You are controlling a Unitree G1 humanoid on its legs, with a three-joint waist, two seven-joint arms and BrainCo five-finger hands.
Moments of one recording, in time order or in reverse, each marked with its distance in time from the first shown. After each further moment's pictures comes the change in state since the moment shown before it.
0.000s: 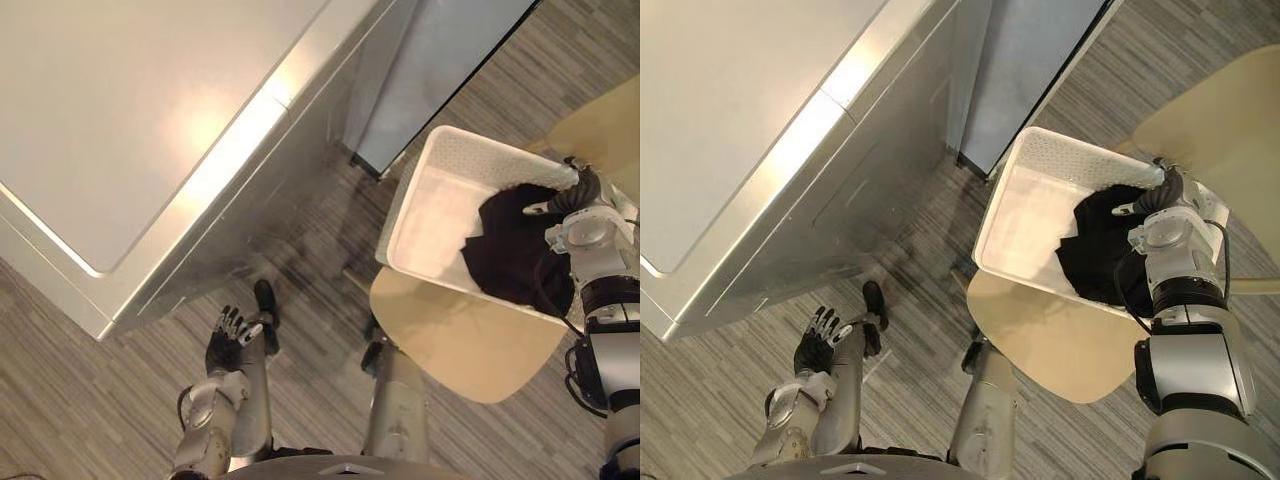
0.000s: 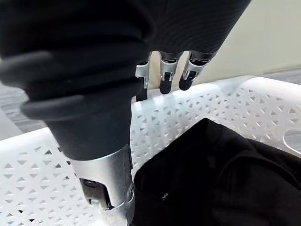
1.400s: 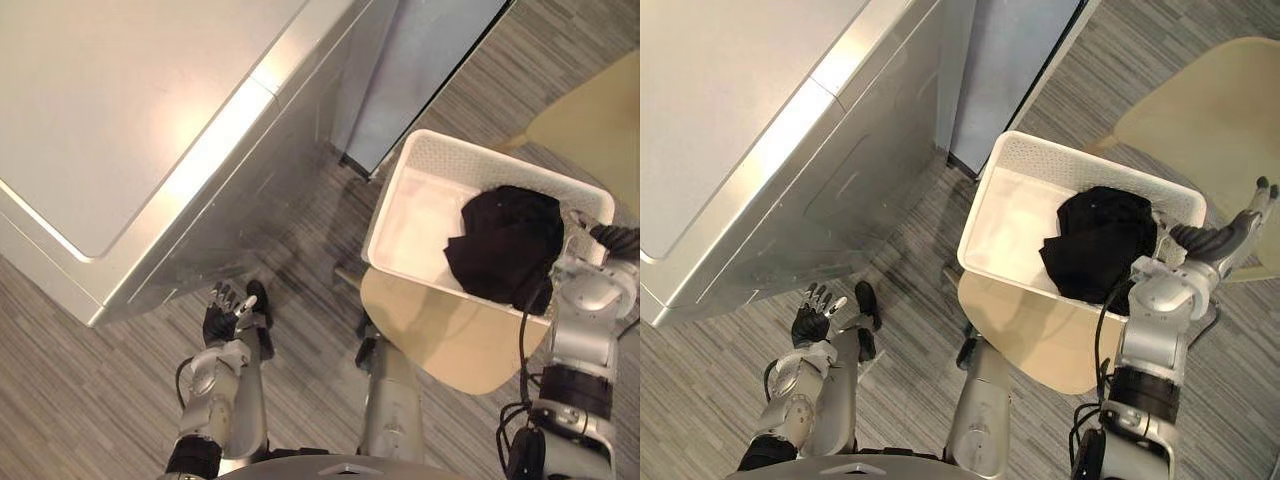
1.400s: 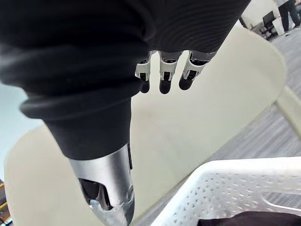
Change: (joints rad) left arm -0.143 -0.016 0.072 0.045 0.010 -0.003 0.084; right arm 0.546 0.470 -0.656 -0.904 -0.061 0.114 -0.327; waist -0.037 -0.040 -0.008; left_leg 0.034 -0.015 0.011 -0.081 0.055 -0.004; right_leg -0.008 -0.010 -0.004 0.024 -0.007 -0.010
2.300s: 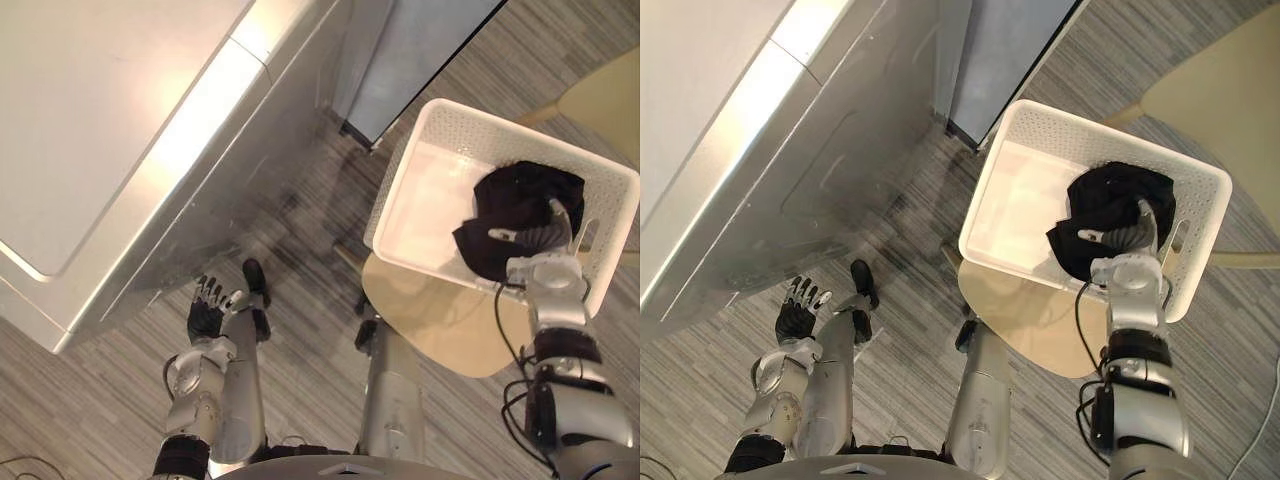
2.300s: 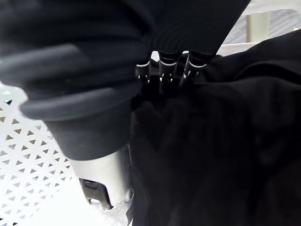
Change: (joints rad) left arm 0.008 0.035 0.043 -0.049 -0.033 0.001 -0.044; right arm -0.286 -0.230 0.283 0.641 0.166 -0.091 0.319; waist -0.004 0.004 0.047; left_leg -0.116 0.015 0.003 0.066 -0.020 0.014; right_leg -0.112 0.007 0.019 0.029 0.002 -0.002
